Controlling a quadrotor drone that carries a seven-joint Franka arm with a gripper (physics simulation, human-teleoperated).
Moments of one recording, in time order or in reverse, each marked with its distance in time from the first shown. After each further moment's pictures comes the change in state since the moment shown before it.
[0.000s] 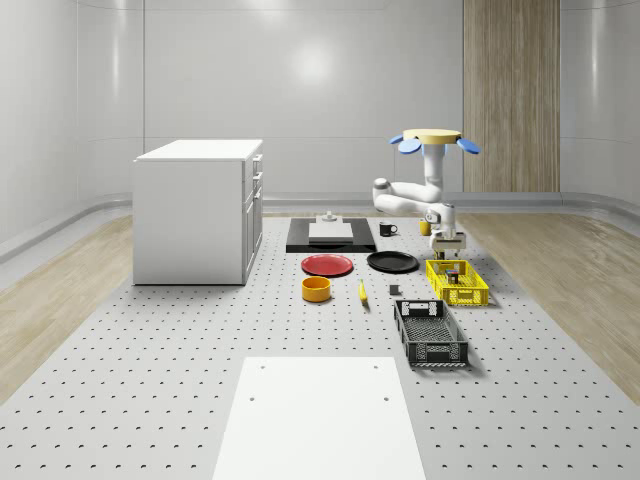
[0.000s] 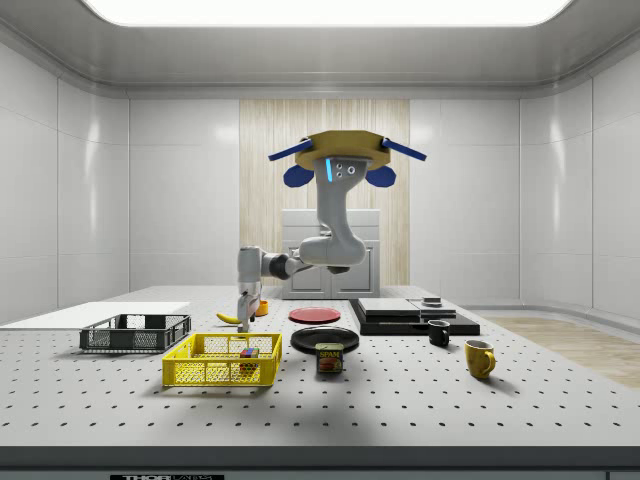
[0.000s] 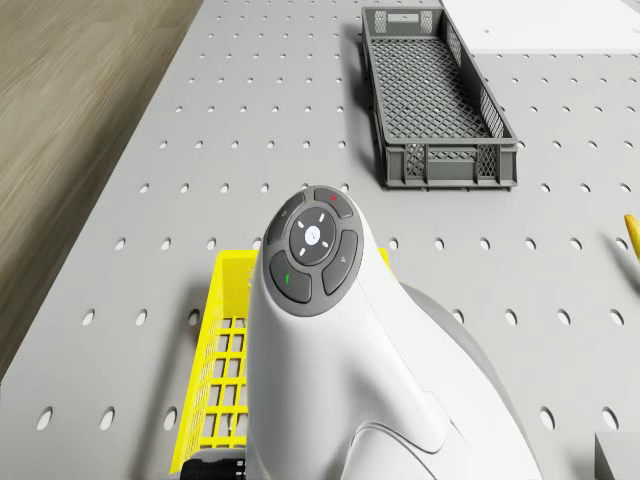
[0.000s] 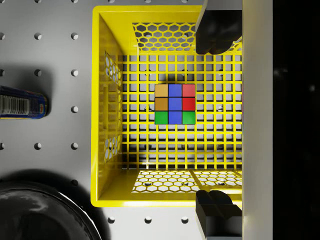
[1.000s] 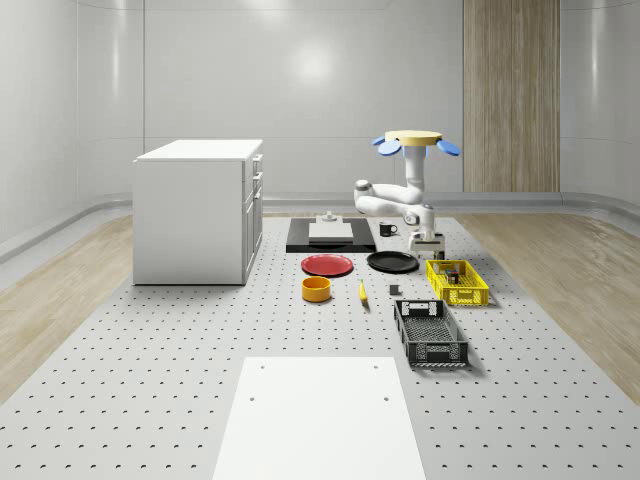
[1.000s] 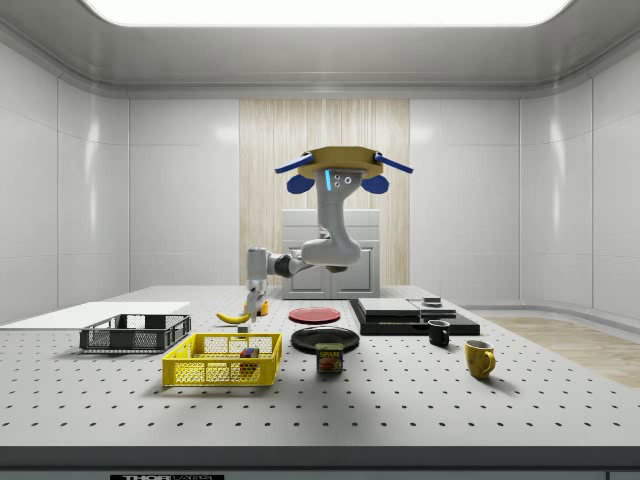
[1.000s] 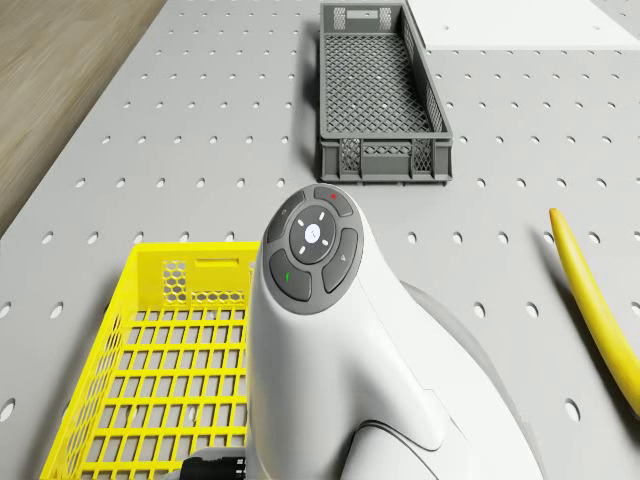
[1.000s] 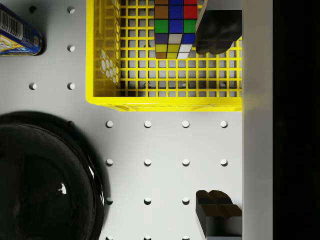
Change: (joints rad) arm 0.000 -0.001 0.003 -0.001 0.003 0.000 0.000
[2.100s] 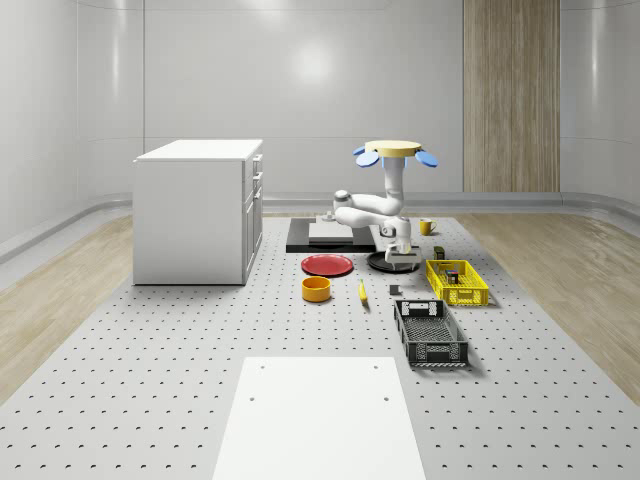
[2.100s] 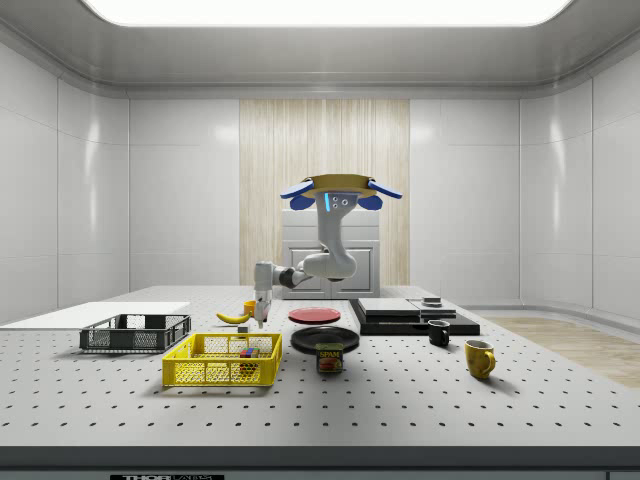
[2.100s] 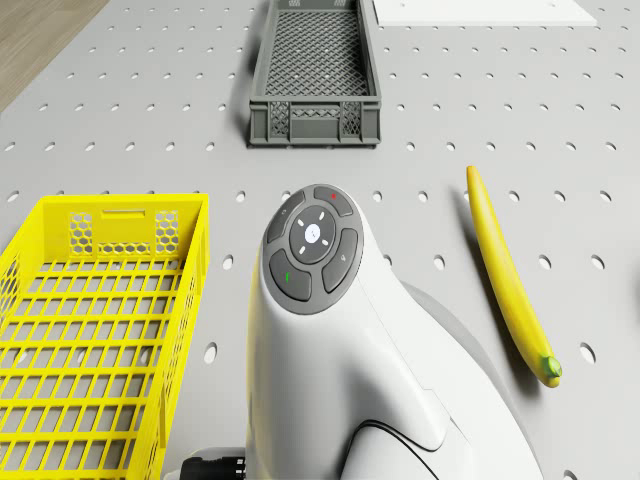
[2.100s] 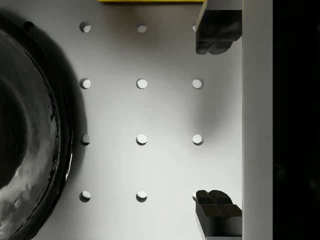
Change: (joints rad) arm 0.000 -0.001 0.000 0.000 0.000 0.001 0.000
